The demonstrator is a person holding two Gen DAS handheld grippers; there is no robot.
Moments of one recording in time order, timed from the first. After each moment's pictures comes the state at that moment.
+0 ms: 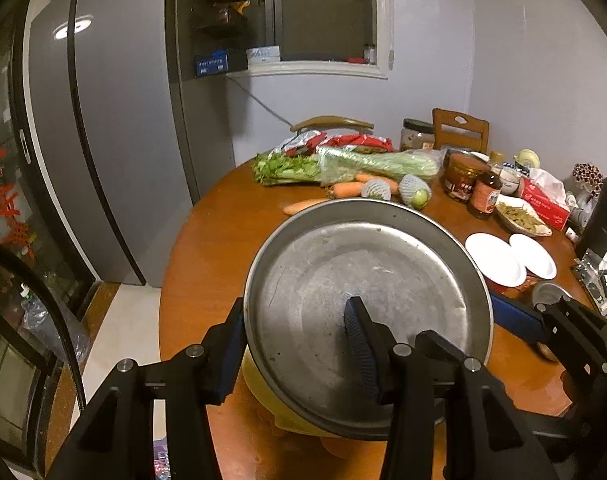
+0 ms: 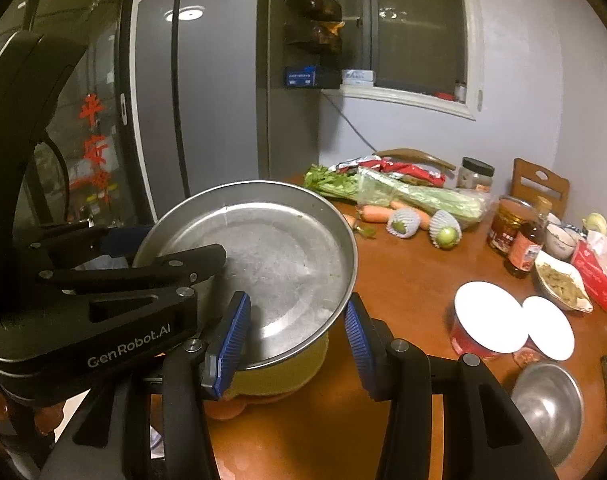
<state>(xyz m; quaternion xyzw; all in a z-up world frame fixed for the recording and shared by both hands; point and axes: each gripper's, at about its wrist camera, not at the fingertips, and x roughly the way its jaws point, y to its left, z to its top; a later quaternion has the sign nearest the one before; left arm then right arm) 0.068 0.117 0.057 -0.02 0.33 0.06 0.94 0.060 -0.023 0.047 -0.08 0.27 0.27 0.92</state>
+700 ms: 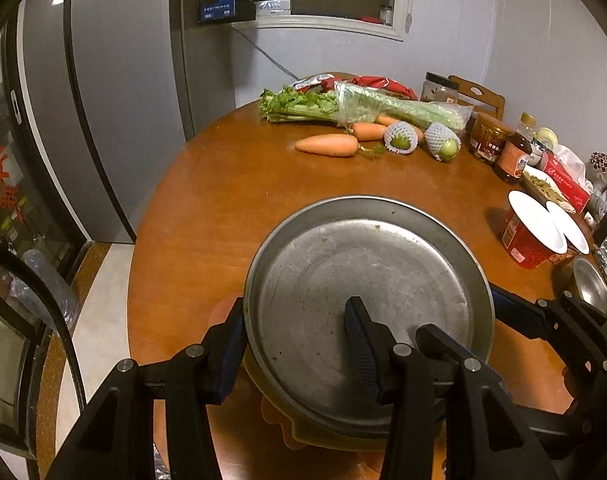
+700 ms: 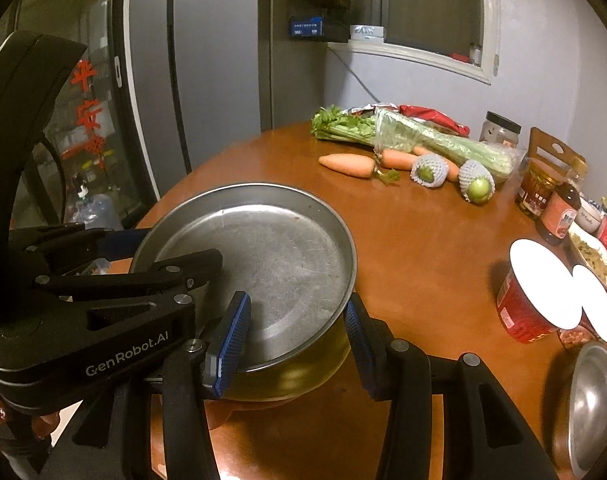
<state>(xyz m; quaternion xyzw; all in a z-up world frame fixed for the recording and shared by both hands) 0.098 0.141 -0.016 -0.04 0.39 0.06 0.92 0.093 0.005 -0.022 -0.10 0.33 0.28 0.90</state>
